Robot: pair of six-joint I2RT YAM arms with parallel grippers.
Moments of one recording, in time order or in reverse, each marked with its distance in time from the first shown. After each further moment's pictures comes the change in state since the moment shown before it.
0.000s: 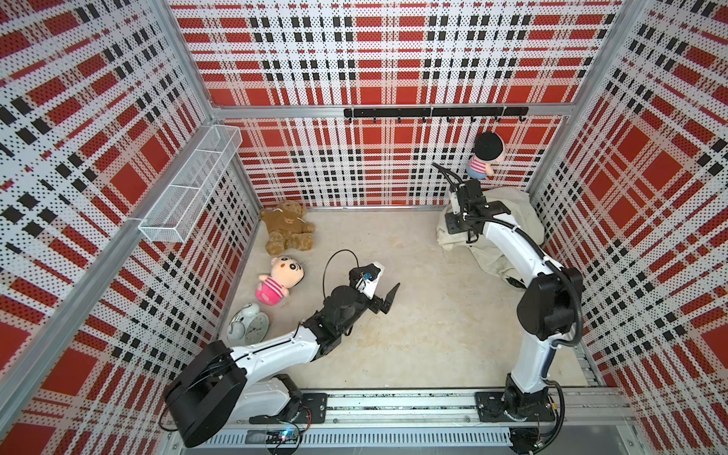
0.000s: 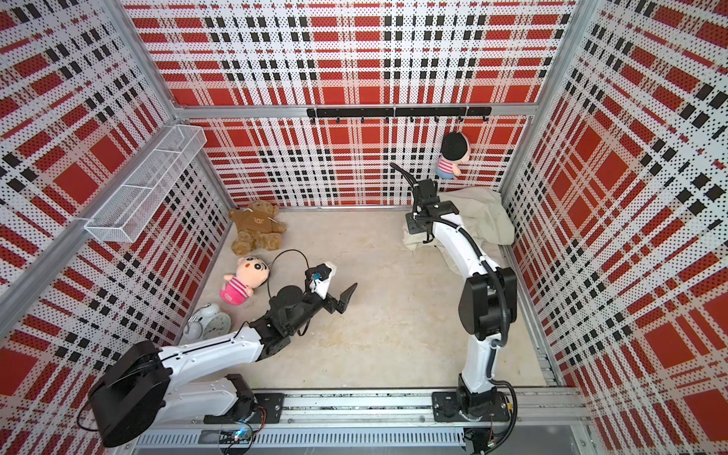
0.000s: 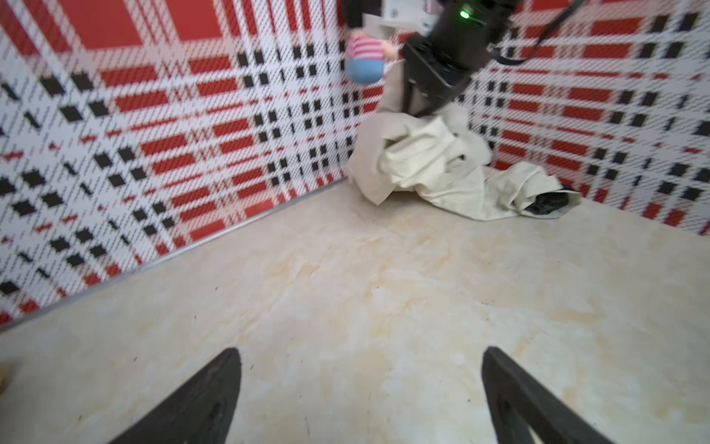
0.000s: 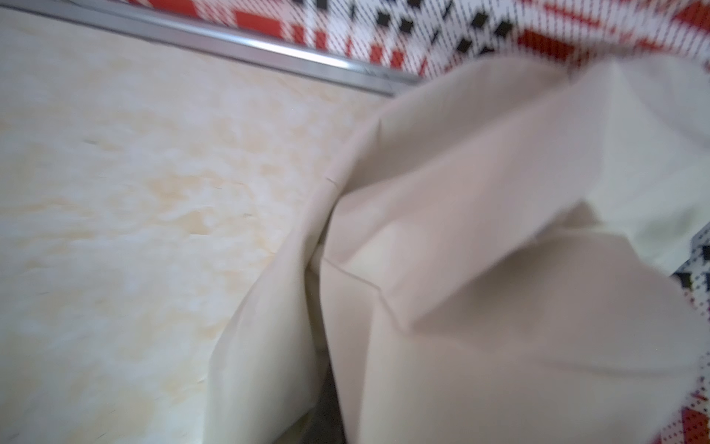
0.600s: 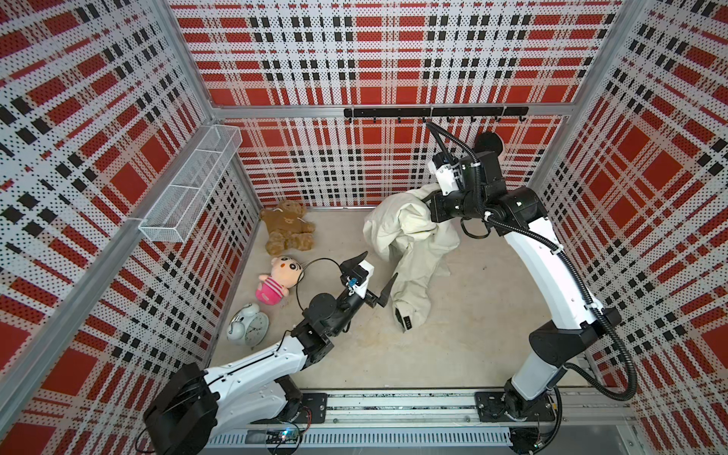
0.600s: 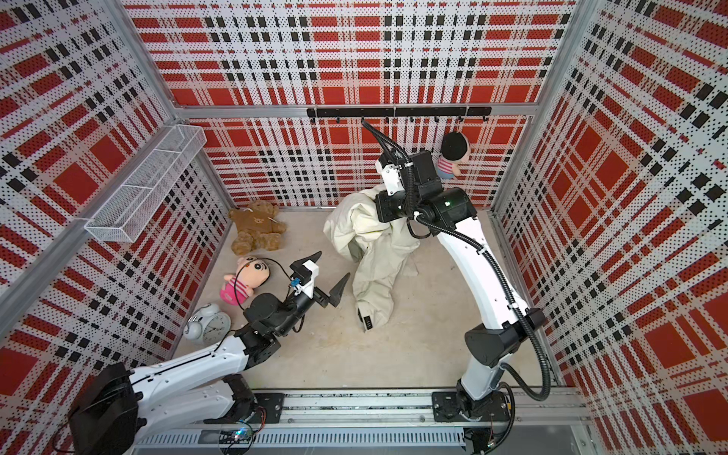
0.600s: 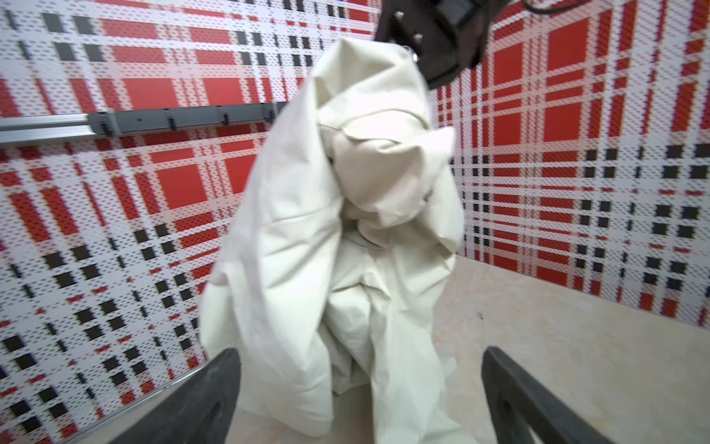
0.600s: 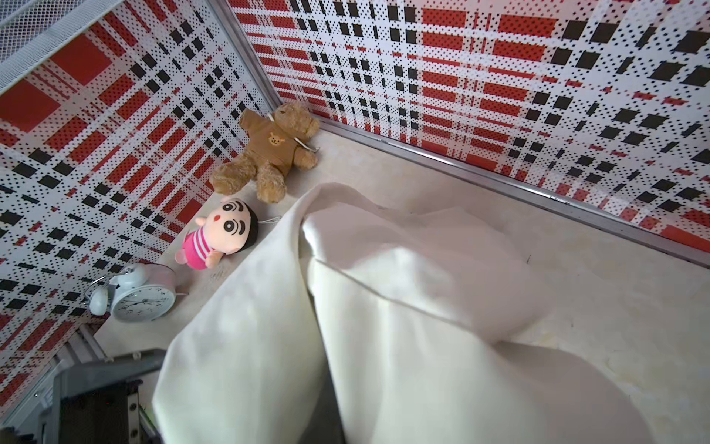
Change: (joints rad) left arm 0.034 -0.158 0.000 0.127 -0.004 0.071; right arm 0.183 -0.144 0.335 -0.235 -0.320 0.113
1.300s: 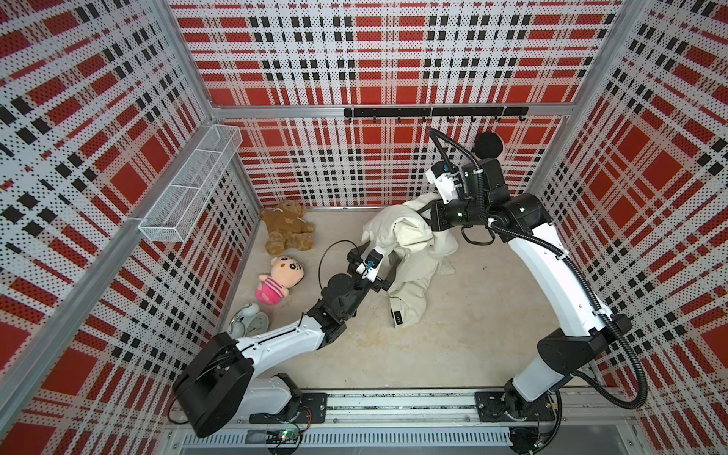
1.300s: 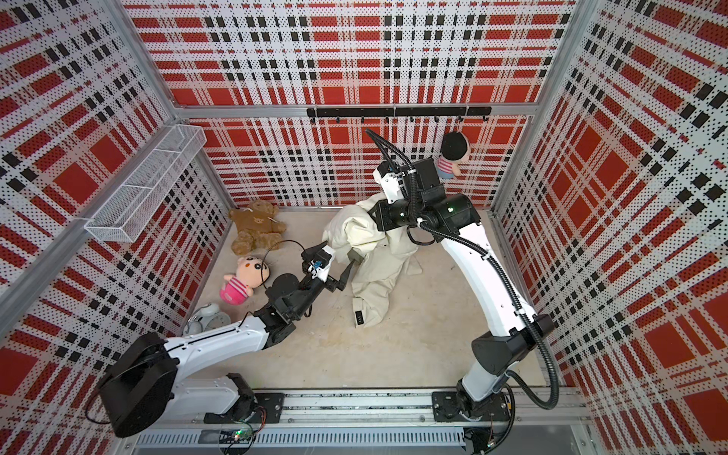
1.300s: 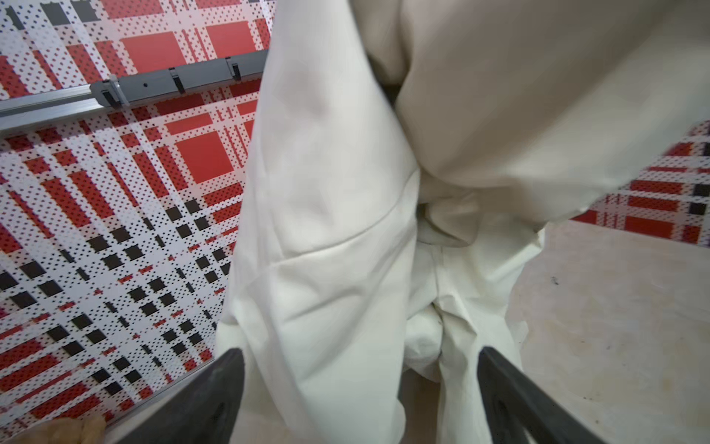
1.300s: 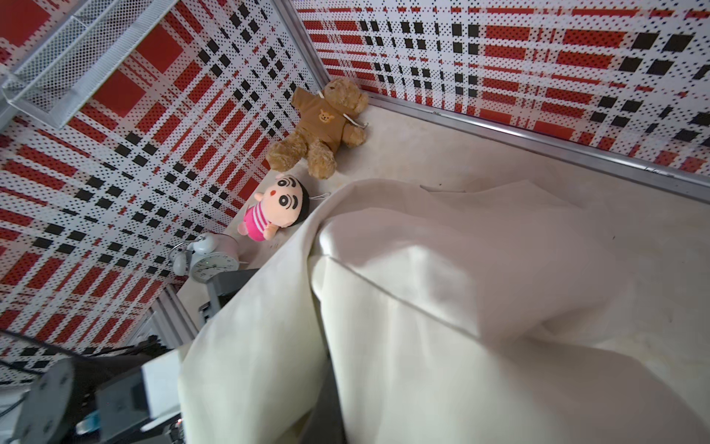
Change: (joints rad) left arm 0.022 0.282 0.146 0.007 -0.104 0.124; right arm 0.003 -0.080 -0.135 0.040 -0.198 0.069
